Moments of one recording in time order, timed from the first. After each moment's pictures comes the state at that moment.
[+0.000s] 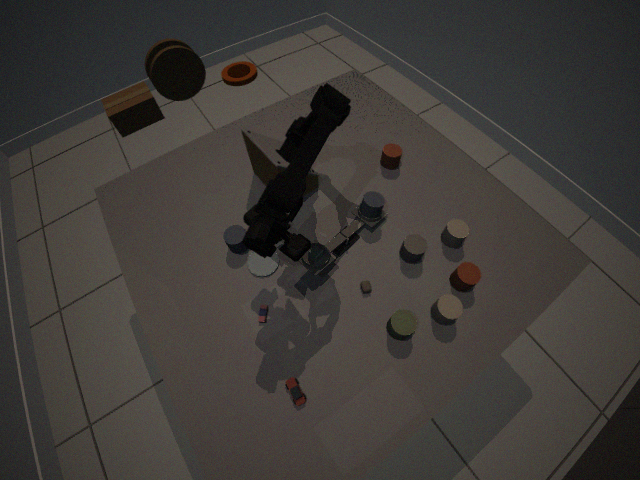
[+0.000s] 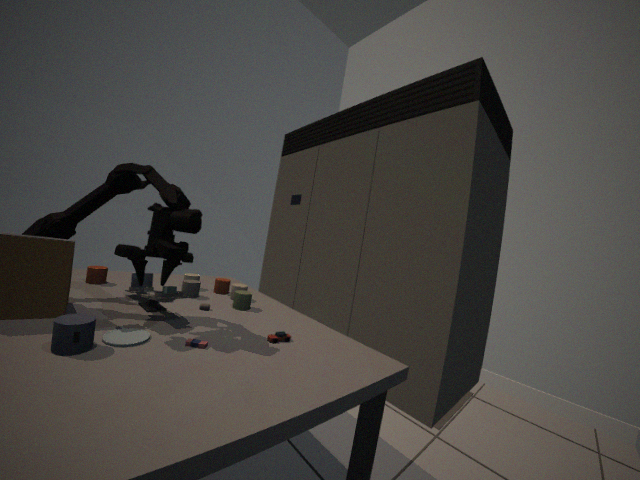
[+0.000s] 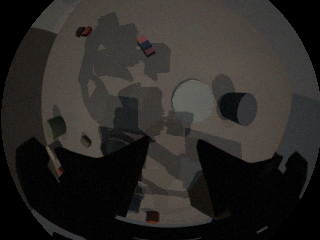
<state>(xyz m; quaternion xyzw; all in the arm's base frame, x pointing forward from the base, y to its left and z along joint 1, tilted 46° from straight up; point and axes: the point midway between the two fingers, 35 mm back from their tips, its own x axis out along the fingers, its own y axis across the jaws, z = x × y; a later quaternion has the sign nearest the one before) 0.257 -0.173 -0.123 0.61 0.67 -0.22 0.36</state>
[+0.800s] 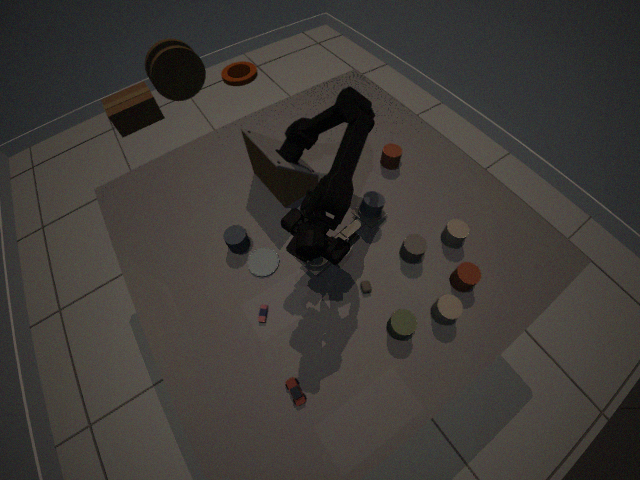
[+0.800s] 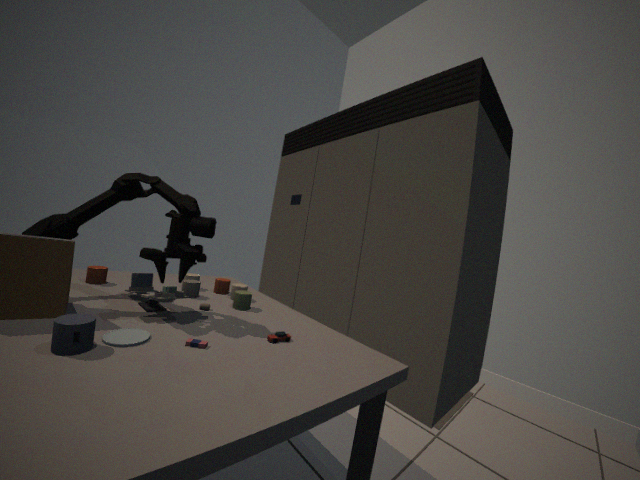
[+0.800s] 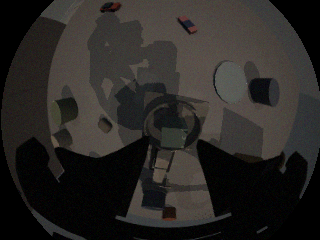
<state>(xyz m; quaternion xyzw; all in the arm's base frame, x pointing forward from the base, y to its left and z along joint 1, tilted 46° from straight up) 0.325 -0.115 -0.075 0.63 0.66 -0.20 0.35</state>
